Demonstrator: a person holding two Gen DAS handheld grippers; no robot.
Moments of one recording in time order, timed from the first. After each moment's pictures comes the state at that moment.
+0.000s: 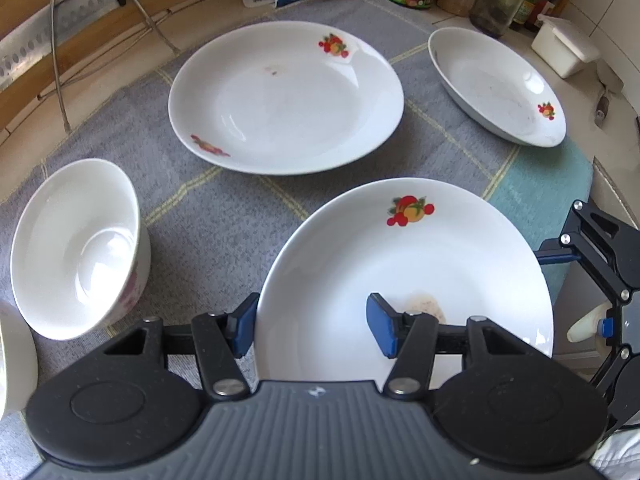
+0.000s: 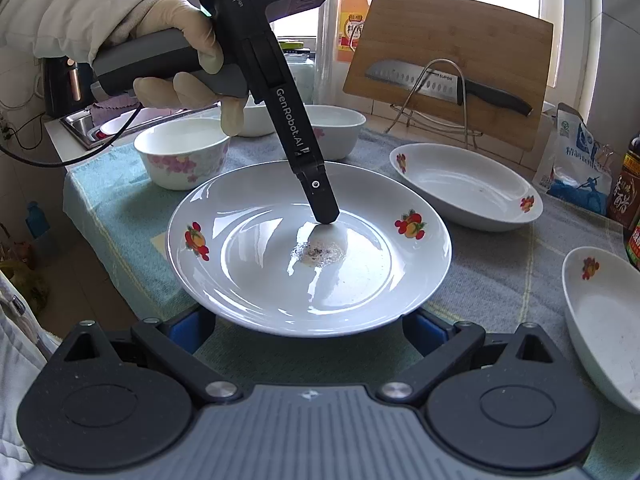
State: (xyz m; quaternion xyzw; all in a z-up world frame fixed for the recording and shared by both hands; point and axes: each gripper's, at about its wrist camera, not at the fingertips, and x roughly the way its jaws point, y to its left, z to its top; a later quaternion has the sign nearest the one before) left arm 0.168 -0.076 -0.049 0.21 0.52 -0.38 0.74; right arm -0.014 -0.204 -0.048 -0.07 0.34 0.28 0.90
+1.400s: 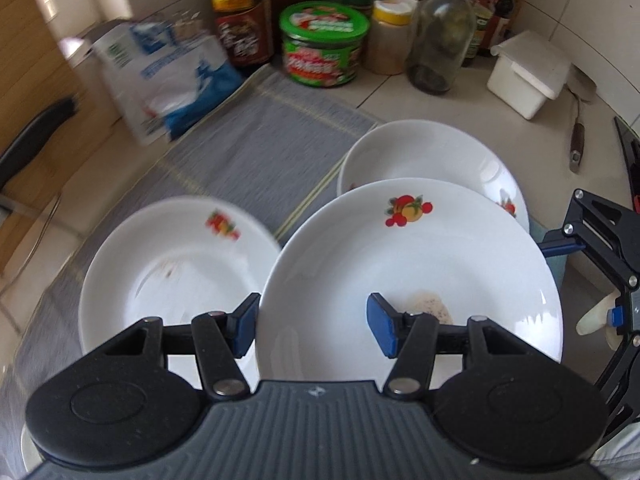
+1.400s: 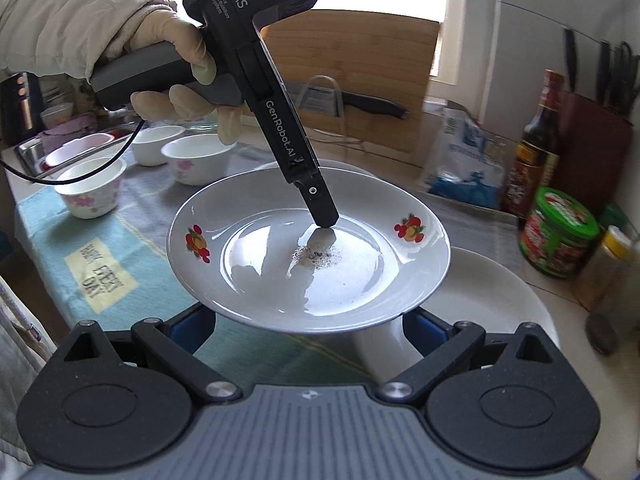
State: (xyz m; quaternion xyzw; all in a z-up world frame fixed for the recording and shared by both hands) left arm 0.193 -0.233 -0.007 0.26 0.45 -0.44 0.73; right arm 0.012 -0.333 -0.015 -0.06 0.34 0.20 0.92
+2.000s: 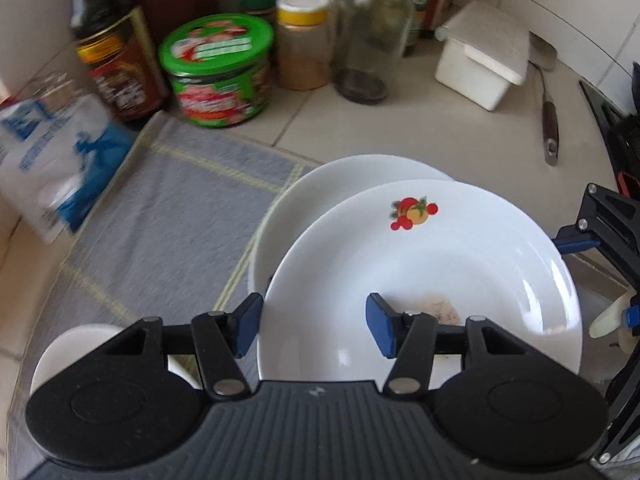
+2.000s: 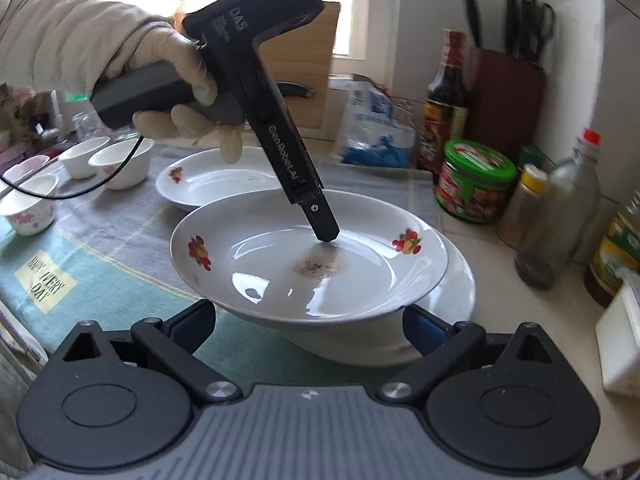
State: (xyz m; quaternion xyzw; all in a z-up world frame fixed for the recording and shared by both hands) left arm 0.195 -0.322 -0.032 0.31 0.43 -0.52 0.67; right arm -0.006 -0.373 -0.018 0.00 0.36 0.10 0.93
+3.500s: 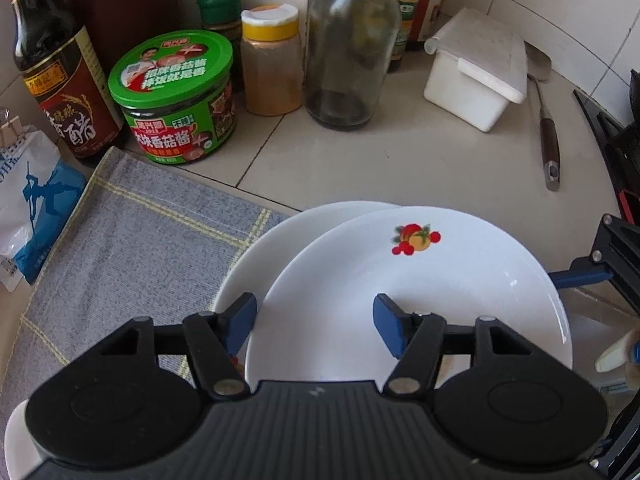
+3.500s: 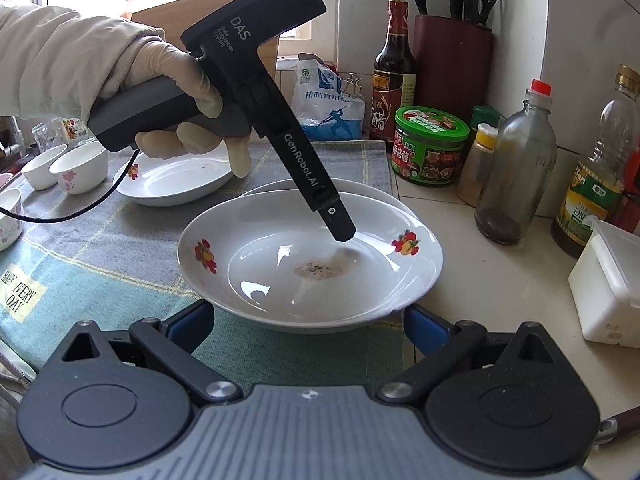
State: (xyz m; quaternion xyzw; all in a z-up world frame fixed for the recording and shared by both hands) left arm 0.199 -0.356 -0.050 0.30 0.42 -0.54 0.67; right arm -0.011 -0.384 -0.022 0.01 0.38 0.05 0.92
